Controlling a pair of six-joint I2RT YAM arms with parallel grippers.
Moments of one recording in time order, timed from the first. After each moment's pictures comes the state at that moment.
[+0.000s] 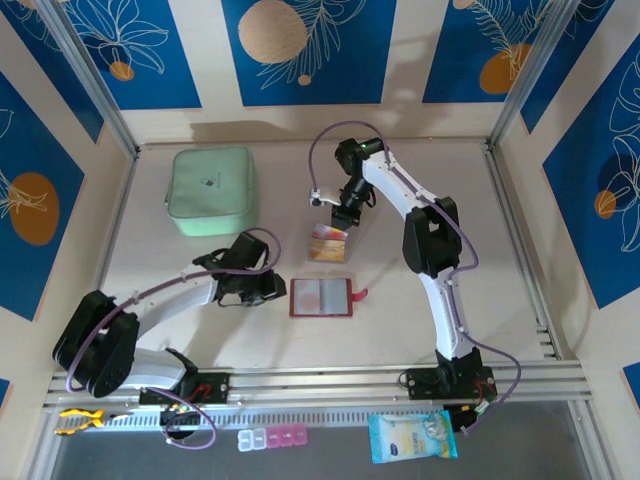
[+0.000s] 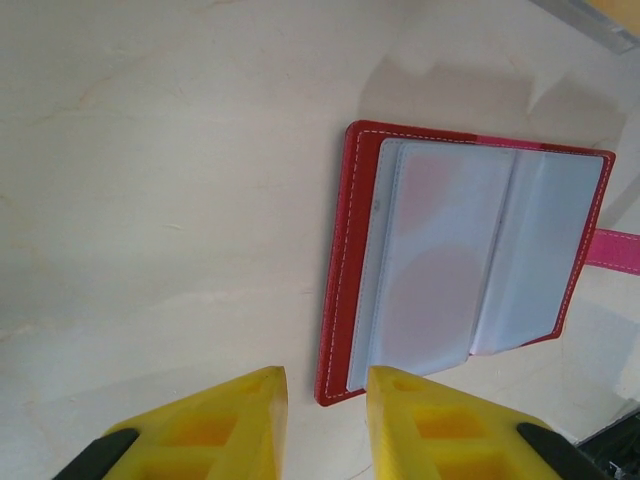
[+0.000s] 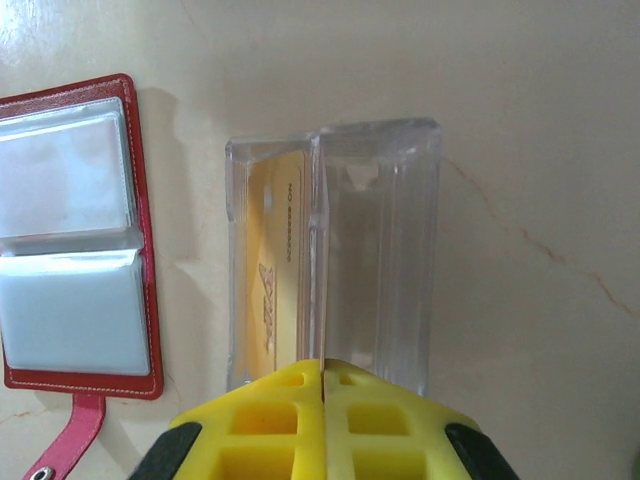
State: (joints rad) left arm -0.61 1.34 0.70 -0.47 0.30 -0.83; right arm 0.44 2.33 2.15 -1.42 -0.45 -1.01
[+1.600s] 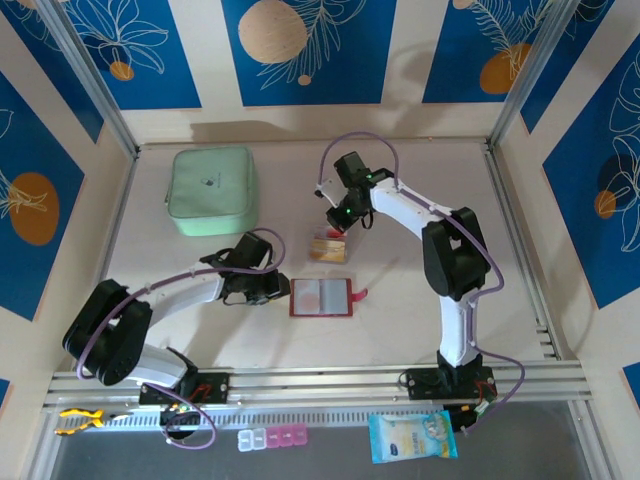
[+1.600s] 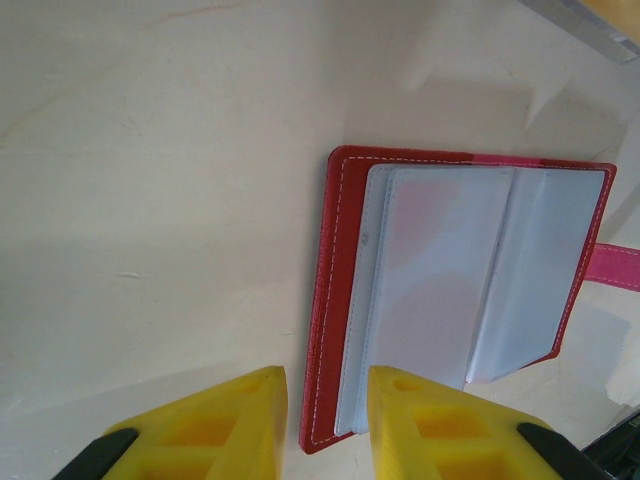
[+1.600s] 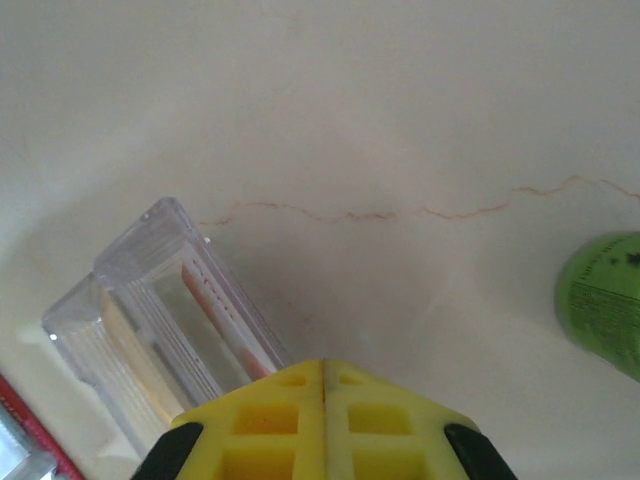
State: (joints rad) left arm -0.61 1.42 0.70 -0.38 0.33 -0.83; right arm 0.50 2.02 1.60 -0.75 -0.20 -0.29
